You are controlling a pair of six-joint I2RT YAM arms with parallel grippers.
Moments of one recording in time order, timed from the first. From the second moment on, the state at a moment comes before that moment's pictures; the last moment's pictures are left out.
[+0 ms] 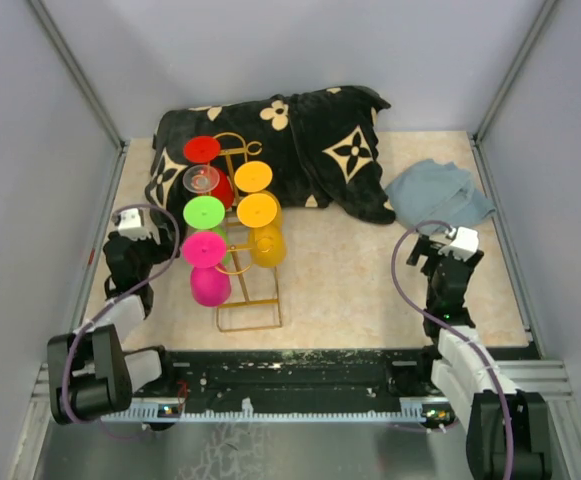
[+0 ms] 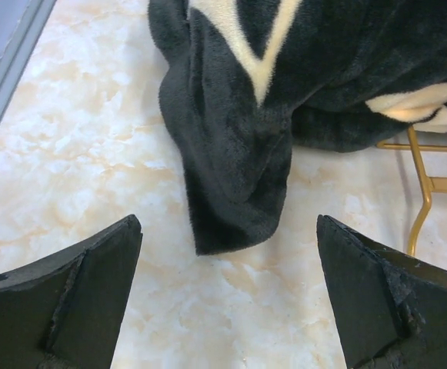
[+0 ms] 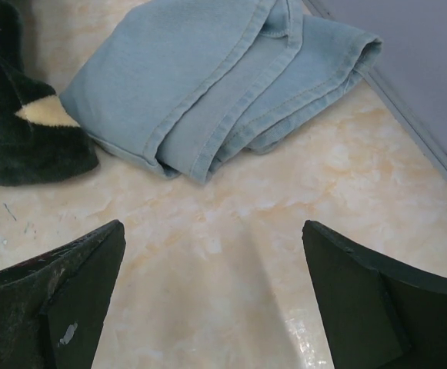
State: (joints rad) left arm 0.20 1.17 0.28 0.64 0.14 -0.06; right arm 0.00 0.79 0.11 0.52 0.30 0.12
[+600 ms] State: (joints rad) left arm 0.37 1.21 0.96 -0.17 0.12 -0.23; right arm 0.00 1.08 0.92 -0.28 0.16 0.25
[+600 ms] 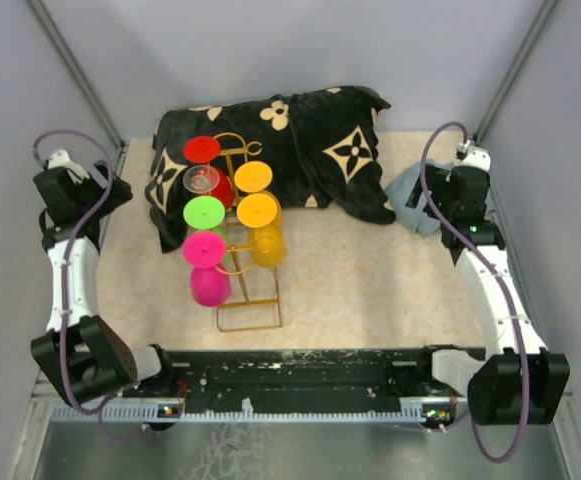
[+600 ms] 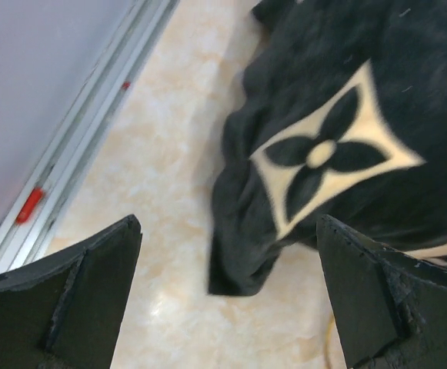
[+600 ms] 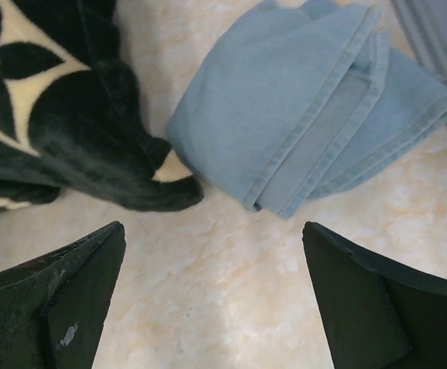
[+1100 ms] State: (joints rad) left arm 0.38 1.42 1.33 -0.22 0.95 -0.76; right arm 0.01 1.19 1.15 -0.48 -0.37 0.54
